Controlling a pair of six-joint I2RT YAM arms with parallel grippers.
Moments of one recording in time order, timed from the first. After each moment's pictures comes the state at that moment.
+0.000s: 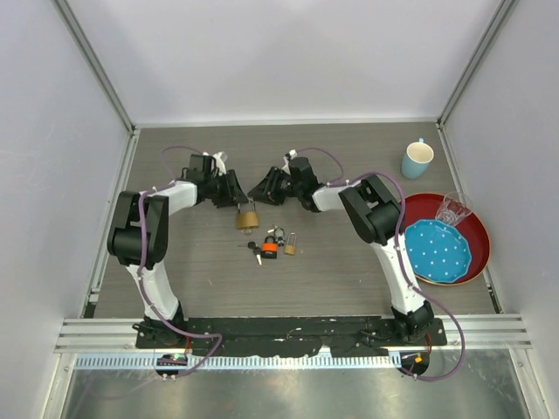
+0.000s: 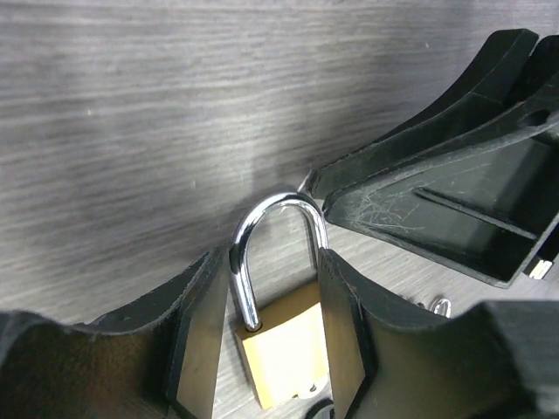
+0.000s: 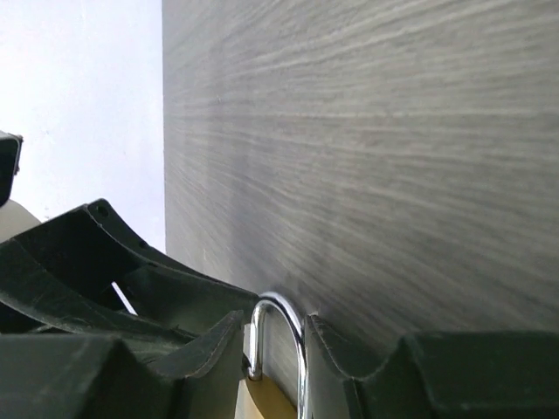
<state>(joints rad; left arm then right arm) -0.18 1.89 1.11 -0.10 0.43 -0.39 0.57 2.37 1.45 0.49 -0.54 1.06</state>
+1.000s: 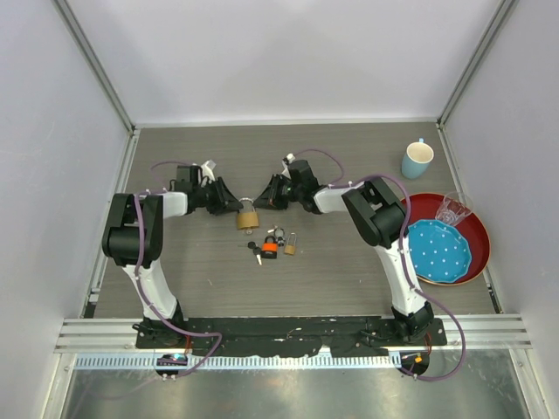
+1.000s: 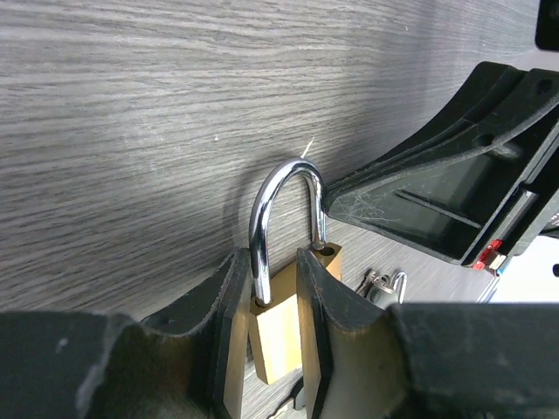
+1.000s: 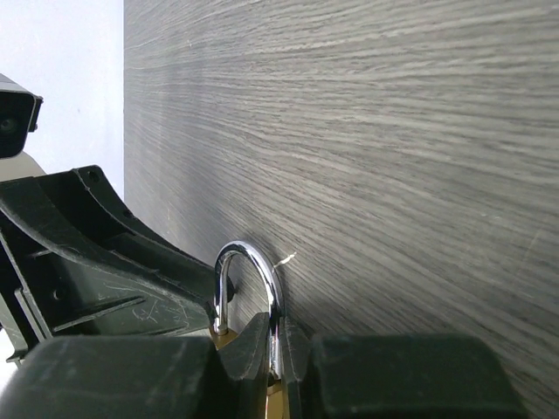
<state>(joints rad) -0.09 1.88 0.95 0.07 0.63 -0.53 0.59 2.29 1.38 0.37 -0.53 0.90</state>
